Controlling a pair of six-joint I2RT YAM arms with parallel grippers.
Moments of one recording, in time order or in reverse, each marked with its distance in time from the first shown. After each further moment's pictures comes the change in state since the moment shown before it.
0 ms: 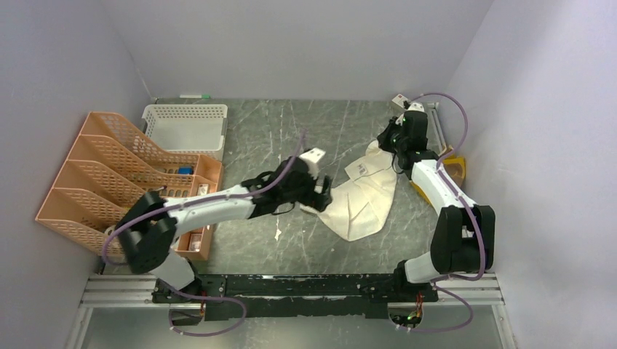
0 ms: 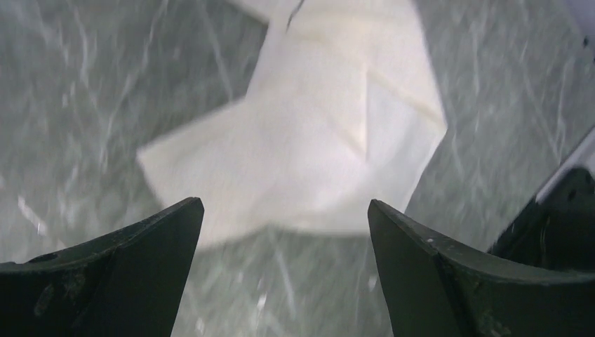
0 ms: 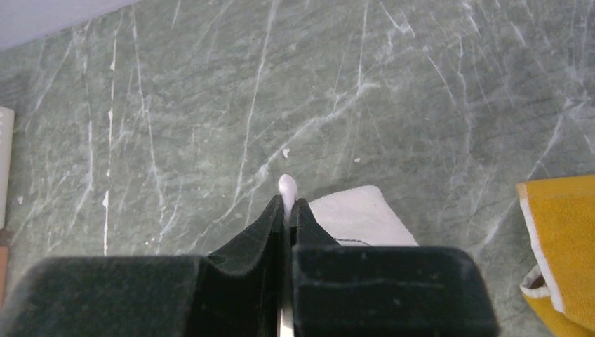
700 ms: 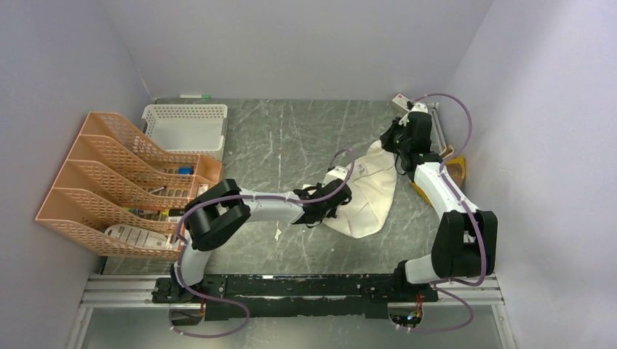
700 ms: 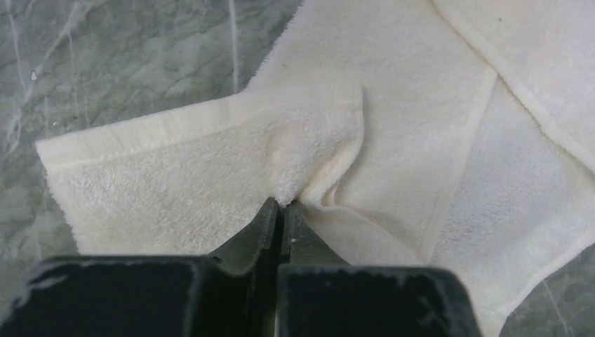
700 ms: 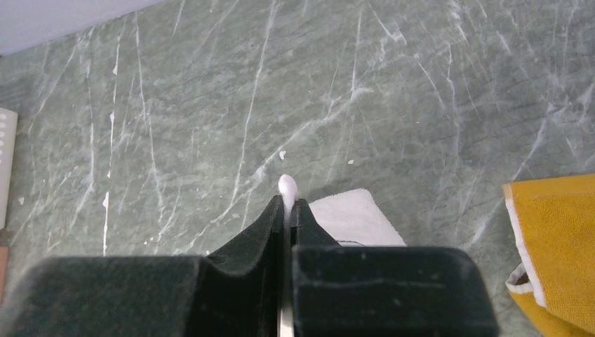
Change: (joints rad) left arm -0.156 0.505 0.321 -0.062 -0.390 -0.158; right arm -0.021 -0.037 -0.021 0.002 -0.012 -0.018
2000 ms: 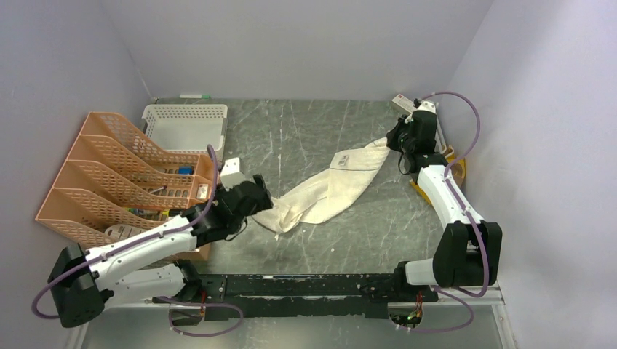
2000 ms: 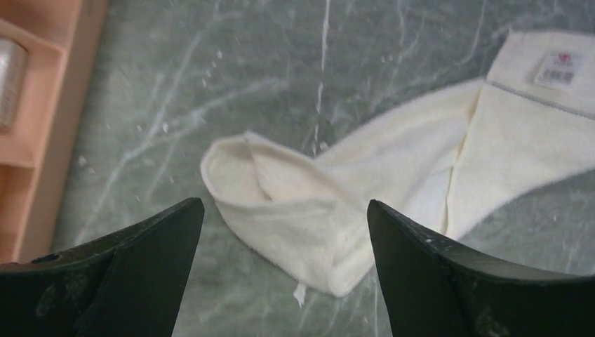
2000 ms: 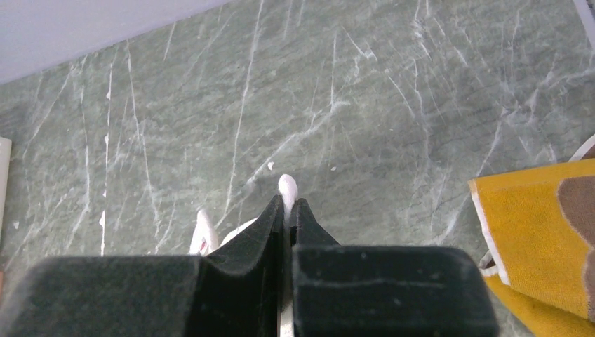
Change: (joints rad) left arm 0.133 -0.992 -0.598 -0.330 -0.270 -0.415; right arm -0.005 -0.065 0.012 -0.045 0.076 0.005
